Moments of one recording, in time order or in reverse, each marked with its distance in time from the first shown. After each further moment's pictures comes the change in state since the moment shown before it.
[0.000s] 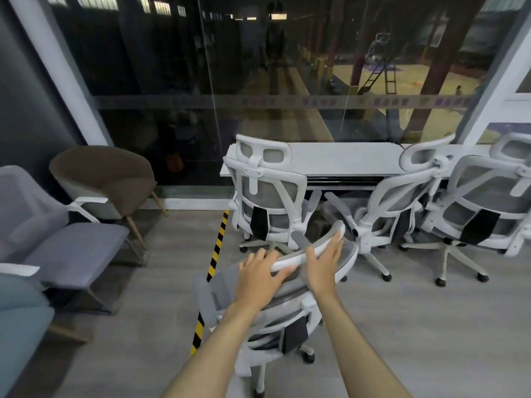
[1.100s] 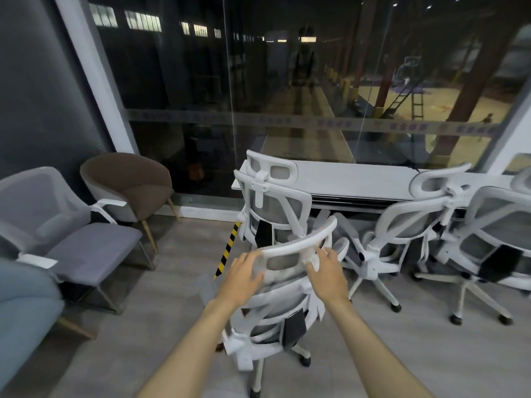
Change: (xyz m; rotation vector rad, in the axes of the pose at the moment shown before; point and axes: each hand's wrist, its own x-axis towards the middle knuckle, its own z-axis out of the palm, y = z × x) left_hand 0.029 -0.006 -0.013 -0.252 -0.111 -0.133; right_hand 0.069 0.005 -0.050 -0.608 -0.223 -0.260
